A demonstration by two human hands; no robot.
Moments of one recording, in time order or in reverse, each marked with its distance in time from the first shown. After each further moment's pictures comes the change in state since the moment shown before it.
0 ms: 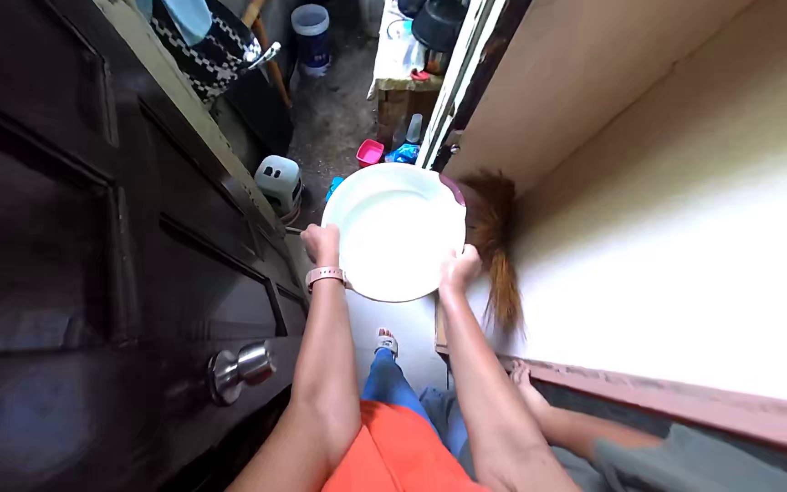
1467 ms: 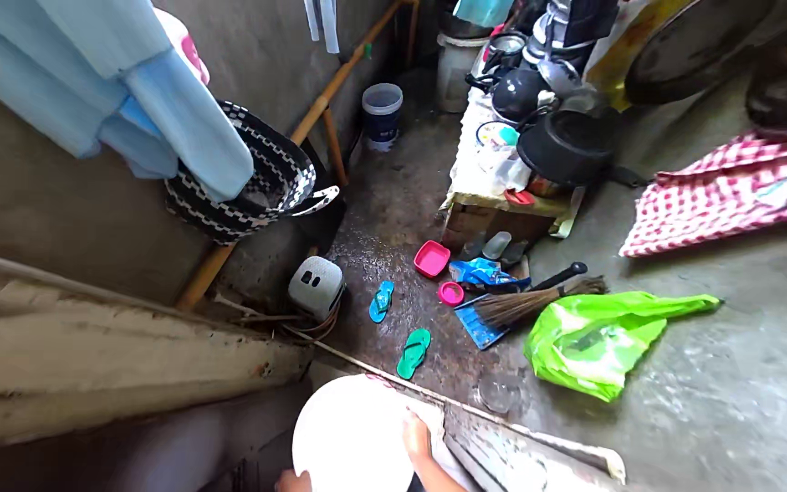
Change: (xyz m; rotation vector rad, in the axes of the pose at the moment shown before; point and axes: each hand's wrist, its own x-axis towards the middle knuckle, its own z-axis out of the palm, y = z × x) left_hand 0.357 -0.048 0.069 0.141 -0.008 -0.614; right_hand 0.268 -0.106 0.433 -0.581 -0.873 -0.054
